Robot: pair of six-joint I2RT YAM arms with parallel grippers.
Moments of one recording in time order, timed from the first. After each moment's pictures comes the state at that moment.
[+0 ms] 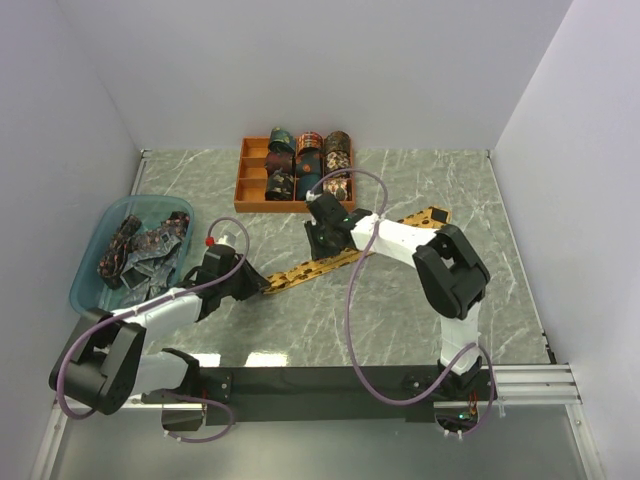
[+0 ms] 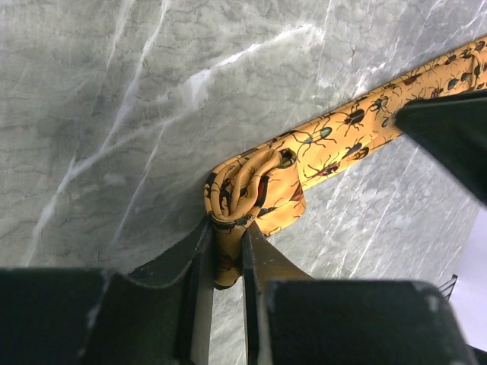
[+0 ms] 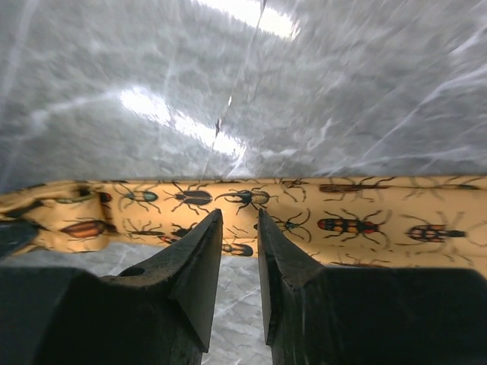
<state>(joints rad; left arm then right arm) -0.39 1.23 0.39 0.10 0.16 -0.89 0.72 1.92 1.35 -0.40 0.00 0.39</state>
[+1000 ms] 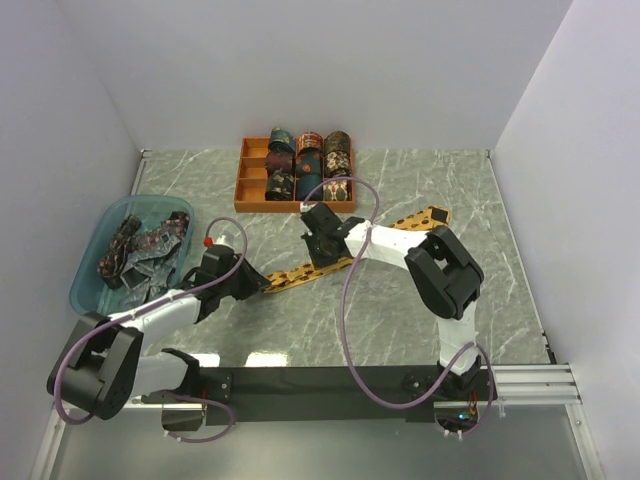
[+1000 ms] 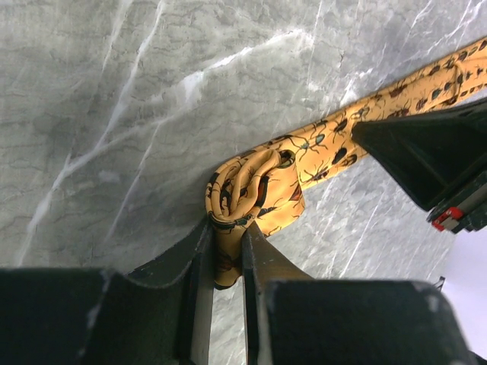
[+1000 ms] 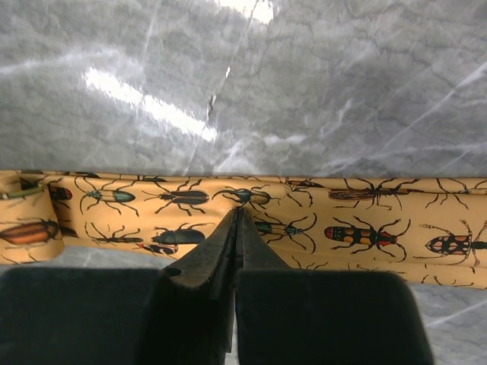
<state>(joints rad) -0.39 1.21 0.38 0.10 0.16 -0.92 0.77 1.97 1.32 -0.40 0.06 0.34</state>
